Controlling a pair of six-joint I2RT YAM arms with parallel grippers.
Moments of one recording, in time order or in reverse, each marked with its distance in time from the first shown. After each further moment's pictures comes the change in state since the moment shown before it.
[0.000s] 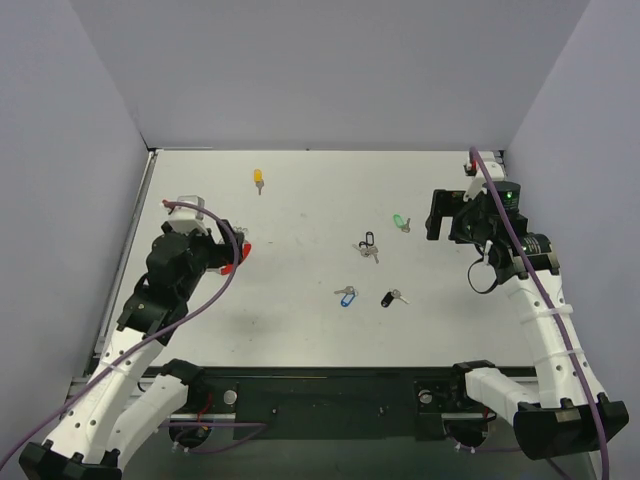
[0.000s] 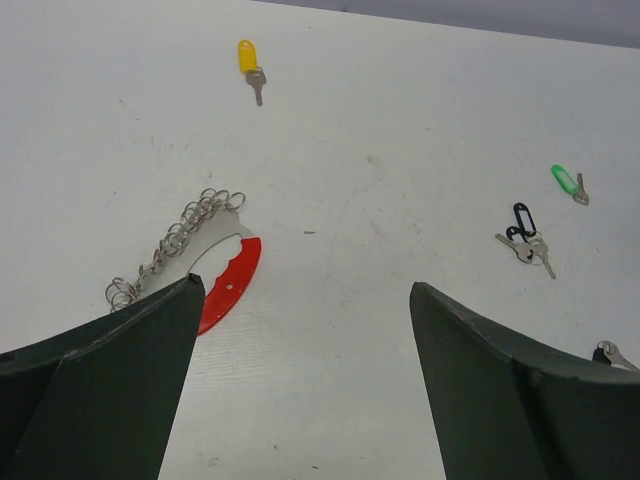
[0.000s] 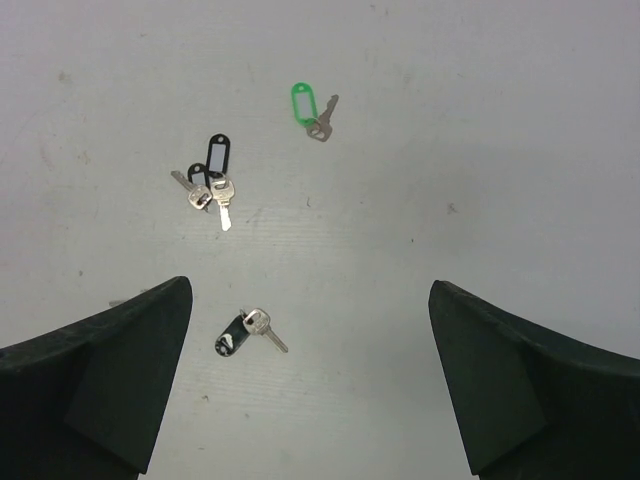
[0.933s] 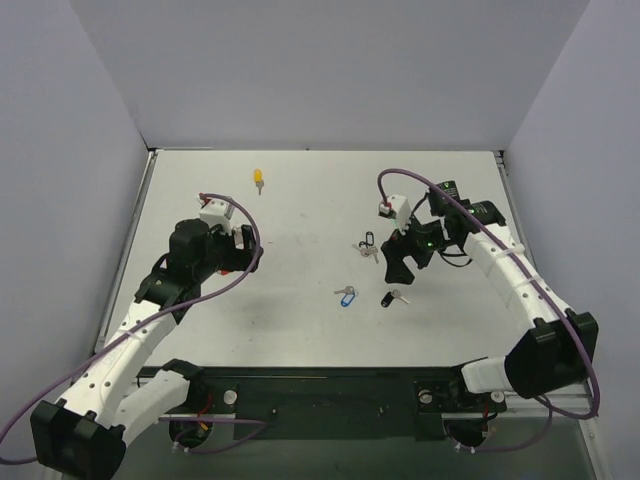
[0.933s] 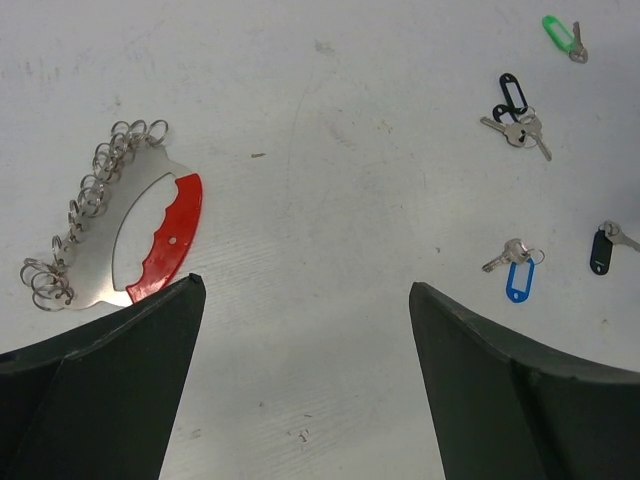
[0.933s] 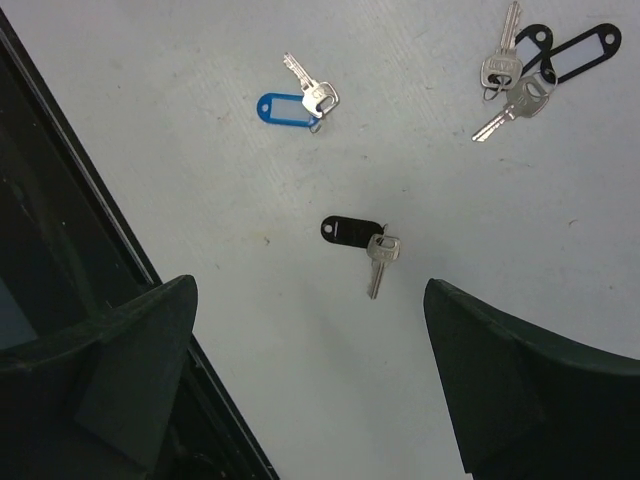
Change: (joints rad) left arm 0.000 0.168 0.015 -0.048 0.208 0.060; right arm 0.130 0.271 0.021 -0.269 -0.610 -0.689
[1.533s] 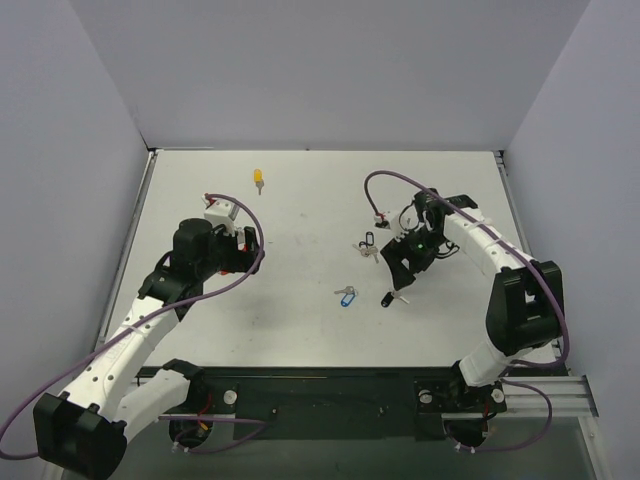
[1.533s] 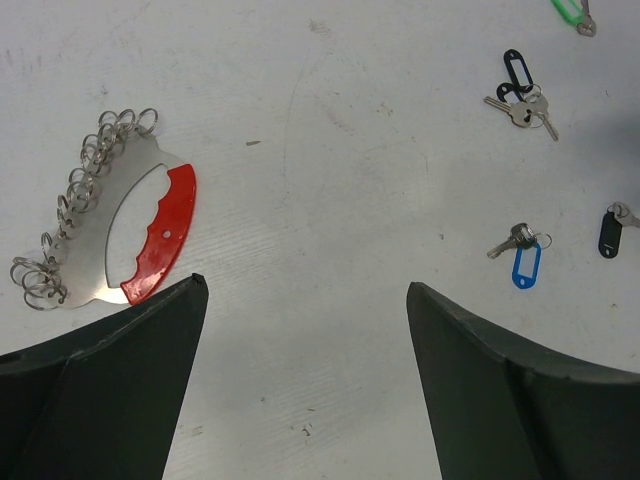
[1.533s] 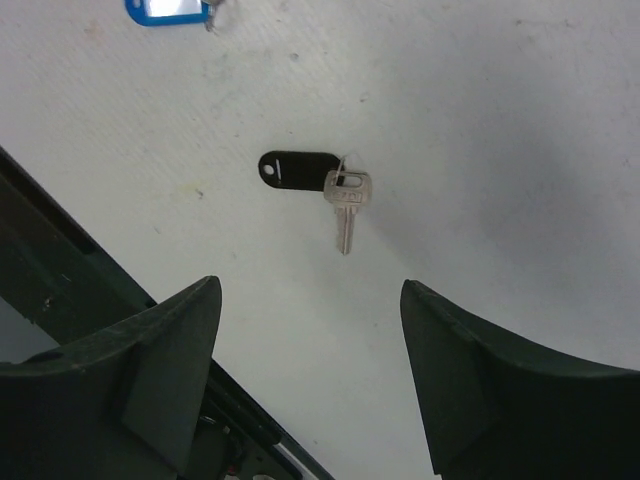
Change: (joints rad) left arm 0.000 0.047 -0.002 -0.003 0.027 0.028; right arm -0.003 0.287 0.019 -0.050 0.157 0.001
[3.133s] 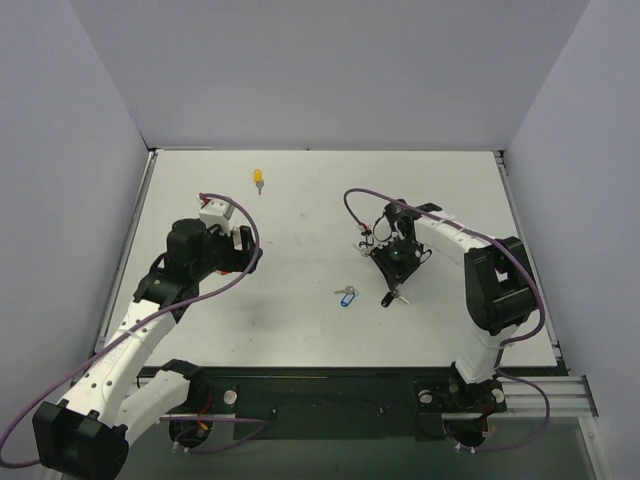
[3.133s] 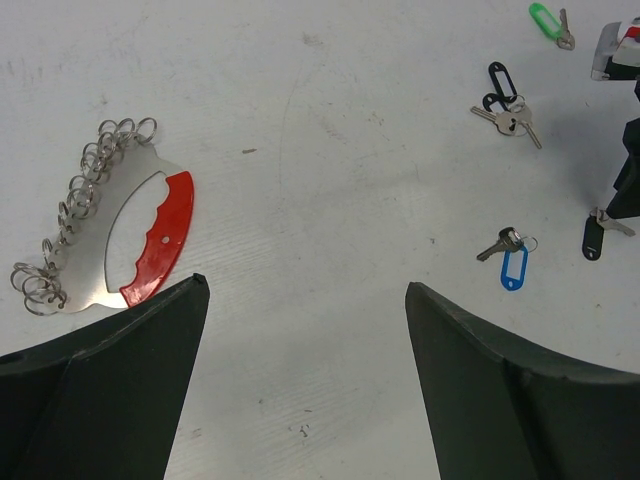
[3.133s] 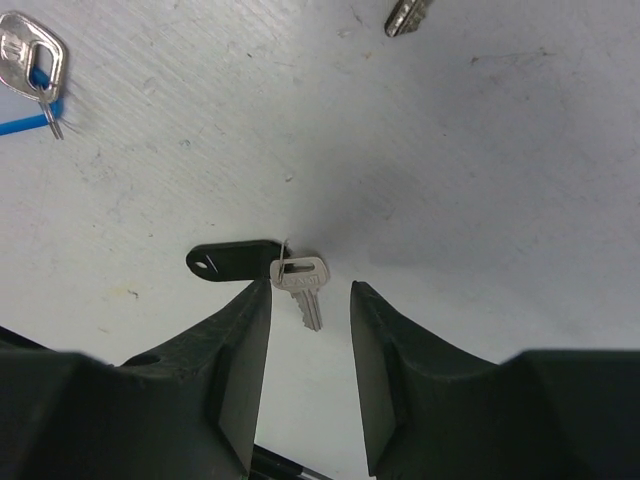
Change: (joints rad) left arm 0.033 -0.027 -0.001 0.000 0.045 0.000; right arm 0.109 0.183 -0.032 0.175 0.264 0.259
